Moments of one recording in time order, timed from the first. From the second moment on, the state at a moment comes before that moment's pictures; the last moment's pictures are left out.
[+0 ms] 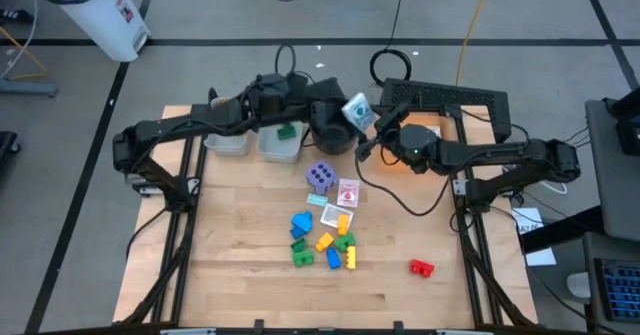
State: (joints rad) left arm 0.32 1.54 1.44 -0.11 -0.04 -0.68; right arm -0.12 1.22 0.88 0.24 0.68 -0.07
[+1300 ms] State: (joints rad) left arm 0.42 1.33 1.44 -0.46 0.08 -0.29; right arm -0.41 1.16 0.96 -0.78 0.70 0.85
